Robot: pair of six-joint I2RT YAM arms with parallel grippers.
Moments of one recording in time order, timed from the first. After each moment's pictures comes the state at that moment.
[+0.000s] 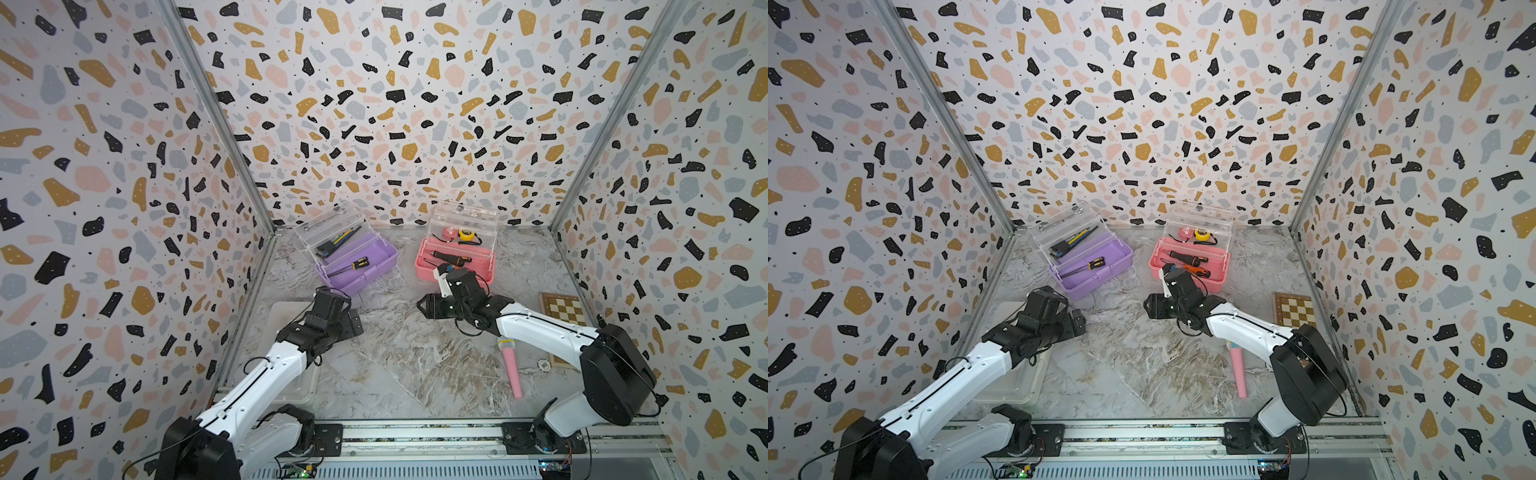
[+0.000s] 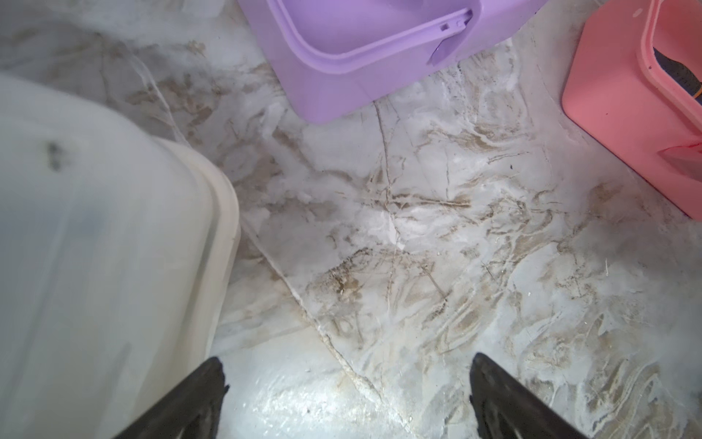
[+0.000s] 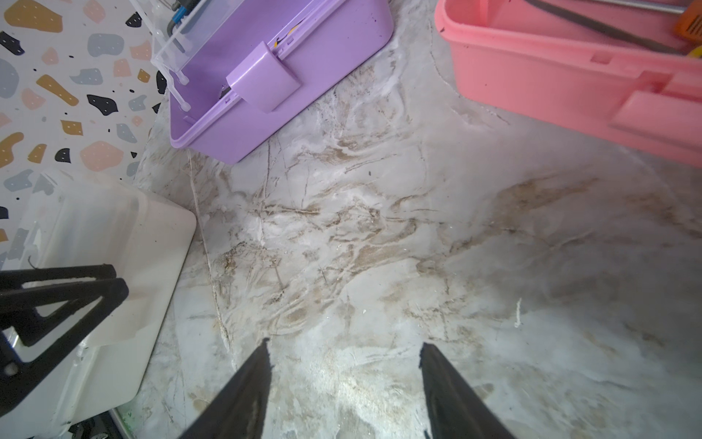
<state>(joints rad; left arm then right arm) -0.37 1.07 0.69 -0.56 -0.09 -0.57 0.70 1.52 0.96 -0.16 -0.16 0.53</state>
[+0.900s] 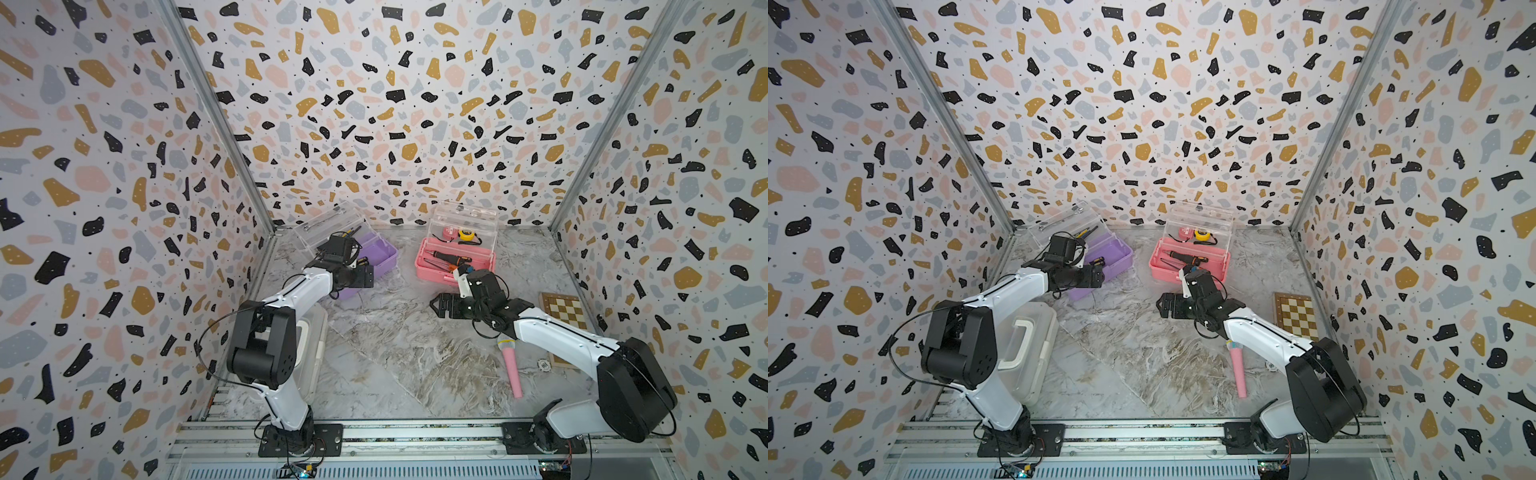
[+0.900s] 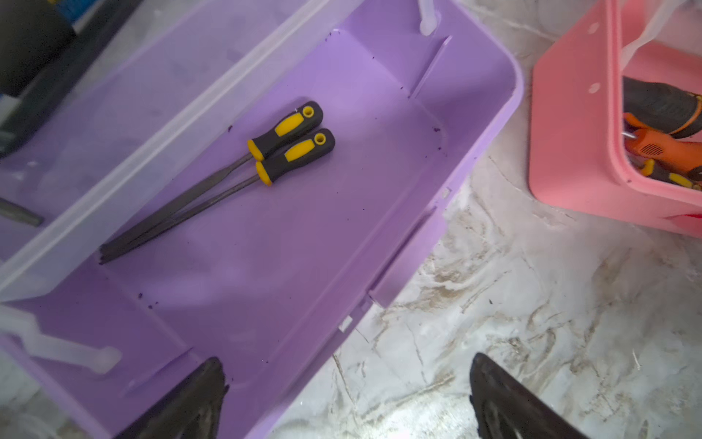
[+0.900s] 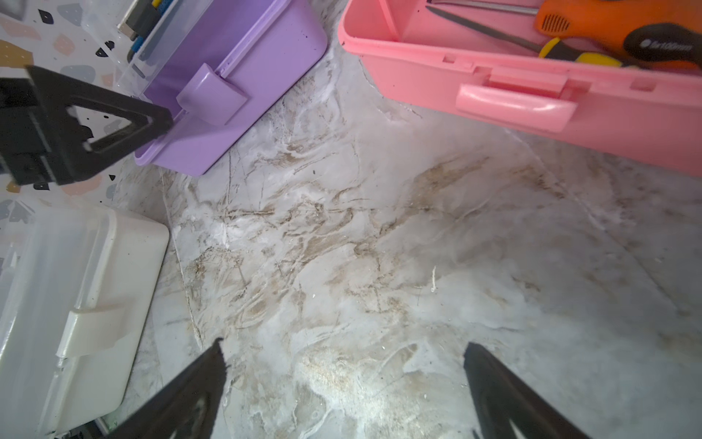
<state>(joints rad) -0.23 1.76 1.24 -0.42 0.12 -0.15 0.58 1.42 0.86 -0.19 -0.19 0.52</state>
